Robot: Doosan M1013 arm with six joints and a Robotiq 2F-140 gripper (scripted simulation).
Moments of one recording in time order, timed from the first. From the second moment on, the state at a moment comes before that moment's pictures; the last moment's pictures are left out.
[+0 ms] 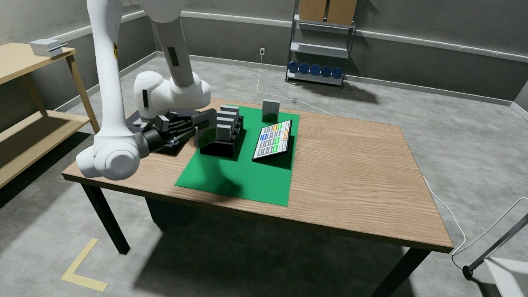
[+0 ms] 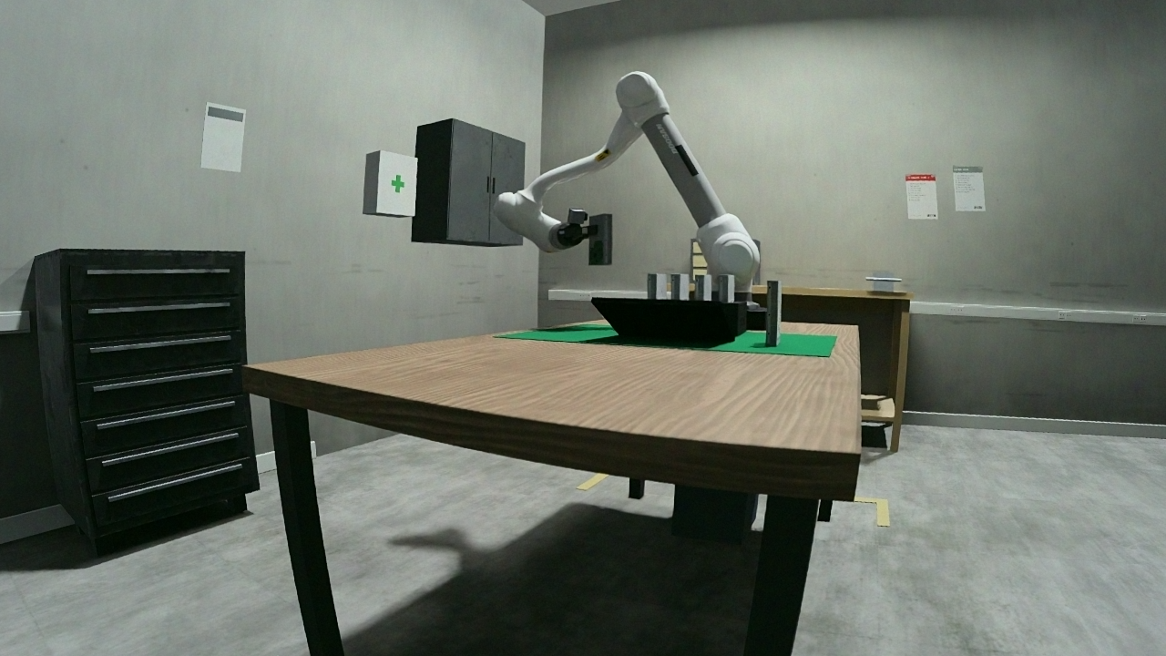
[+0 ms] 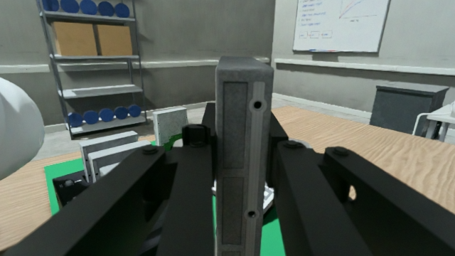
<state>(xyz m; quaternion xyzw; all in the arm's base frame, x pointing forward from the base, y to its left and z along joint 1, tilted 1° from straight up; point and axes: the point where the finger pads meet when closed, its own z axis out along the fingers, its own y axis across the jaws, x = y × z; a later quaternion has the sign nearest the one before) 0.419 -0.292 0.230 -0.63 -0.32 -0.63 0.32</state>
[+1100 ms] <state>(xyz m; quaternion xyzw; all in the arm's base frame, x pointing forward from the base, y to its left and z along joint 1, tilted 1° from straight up) 0.419 -0.292 0.213 -0.63 -0.32 -0.63 0.32</state>
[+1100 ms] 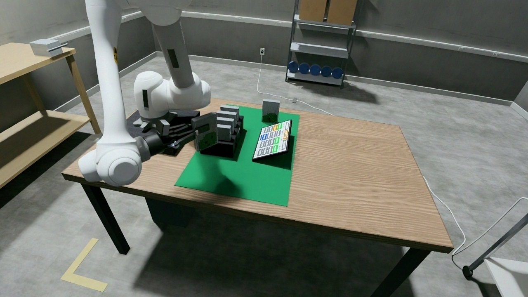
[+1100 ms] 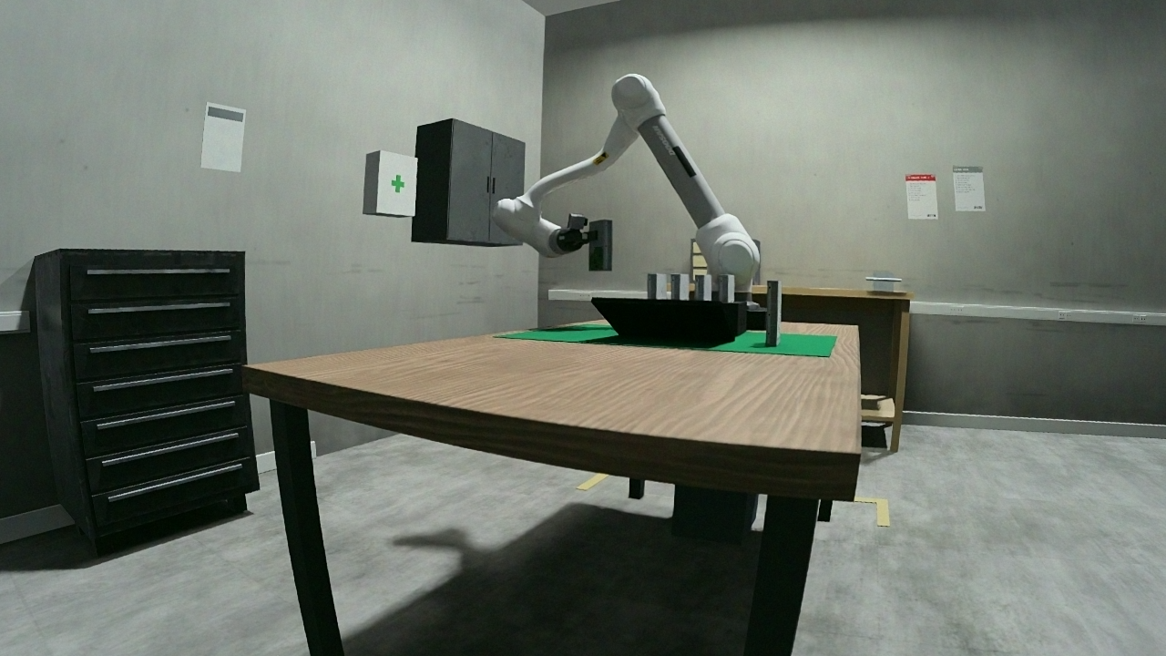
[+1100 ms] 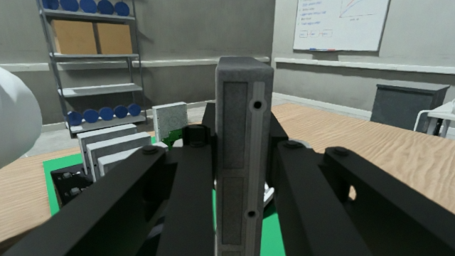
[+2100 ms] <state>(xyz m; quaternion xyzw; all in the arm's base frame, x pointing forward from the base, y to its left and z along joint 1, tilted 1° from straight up) 0.418 -0.292 0.176 -0.63 -0.32 -0.63 0.32</state>
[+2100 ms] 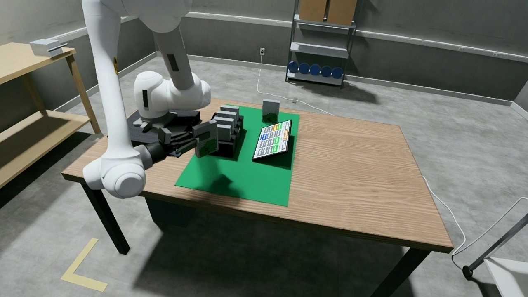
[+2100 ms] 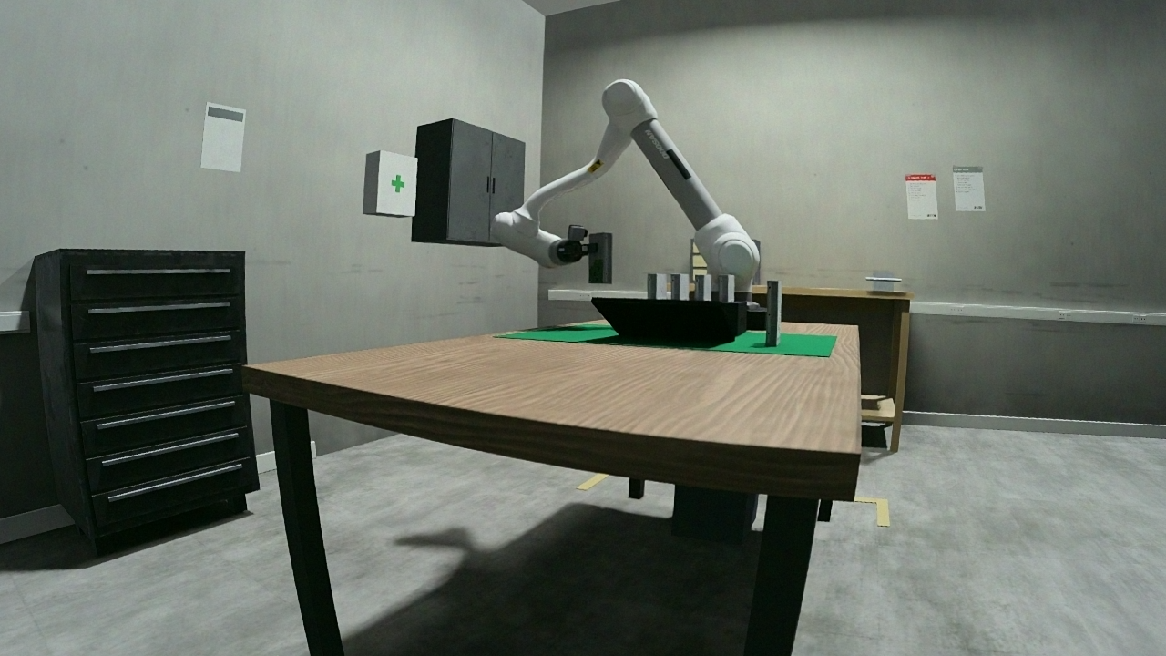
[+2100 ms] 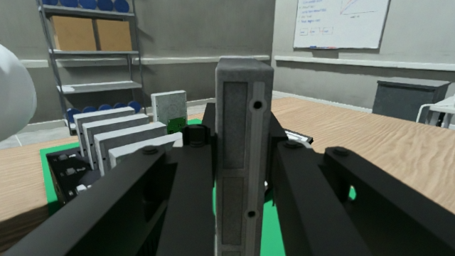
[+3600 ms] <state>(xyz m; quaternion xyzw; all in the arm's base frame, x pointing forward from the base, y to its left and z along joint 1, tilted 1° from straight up) 0.418 -0.292 0.105 -0.63 -0.32 -0.63 0.32</state>
